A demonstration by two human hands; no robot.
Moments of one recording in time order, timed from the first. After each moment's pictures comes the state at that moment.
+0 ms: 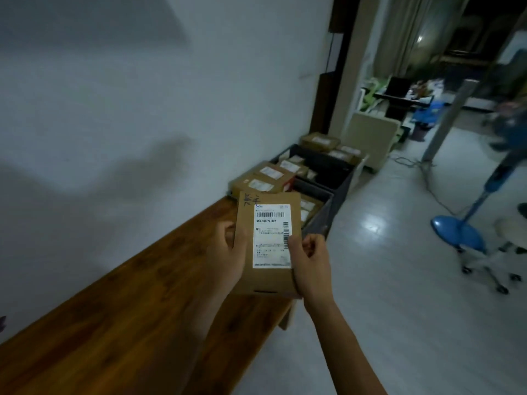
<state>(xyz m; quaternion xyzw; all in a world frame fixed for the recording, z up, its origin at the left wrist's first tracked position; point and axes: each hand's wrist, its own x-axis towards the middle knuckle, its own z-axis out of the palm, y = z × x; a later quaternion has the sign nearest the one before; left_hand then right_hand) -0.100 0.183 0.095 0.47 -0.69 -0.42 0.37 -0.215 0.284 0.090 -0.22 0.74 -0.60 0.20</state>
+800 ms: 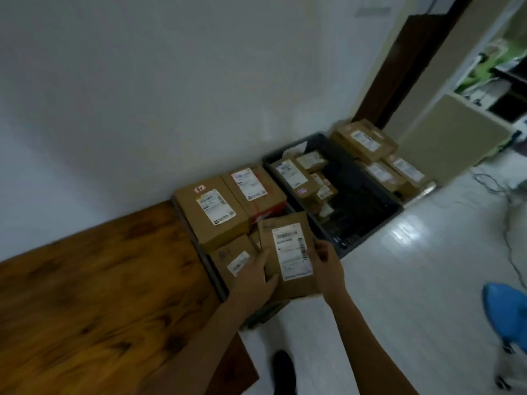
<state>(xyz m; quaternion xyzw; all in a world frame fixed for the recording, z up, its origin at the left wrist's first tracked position) -0.632 -0.066 -0.103 0.47 -0.76 -0.44 0.10 -0.810 -0.017 -0.084 -0.29 0.81 -0.40 0.32</state>
